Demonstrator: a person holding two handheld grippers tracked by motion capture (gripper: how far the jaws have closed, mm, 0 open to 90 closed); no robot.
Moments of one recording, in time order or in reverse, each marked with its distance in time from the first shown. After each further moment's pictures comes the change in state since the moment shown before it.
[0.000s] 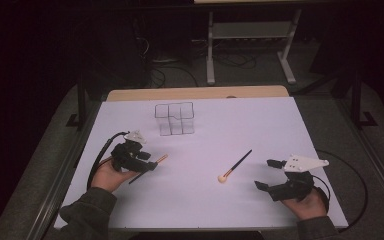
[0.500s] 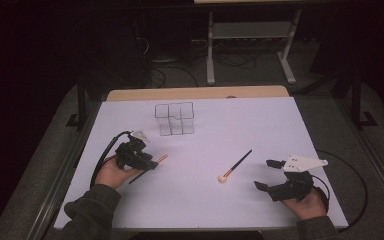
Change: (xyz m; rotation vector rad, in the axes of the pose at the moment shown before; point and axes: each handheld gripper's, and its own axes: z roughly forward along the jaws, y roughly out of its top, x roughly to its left) left arm 0.008 0.004 0.018 0.056 -0.005 -0.053; right arm 0.000 0.000 0.001 0.006 0.005 -0.006
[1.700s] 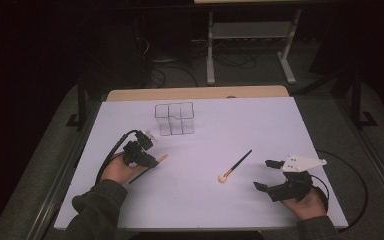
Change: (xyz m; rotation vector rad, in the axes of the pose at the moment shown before) left arm 0.004 0.013 0.019 0.146 0.052 0.010; right arm 0.000 0.000 0.001 0.009 0.012 -0.003
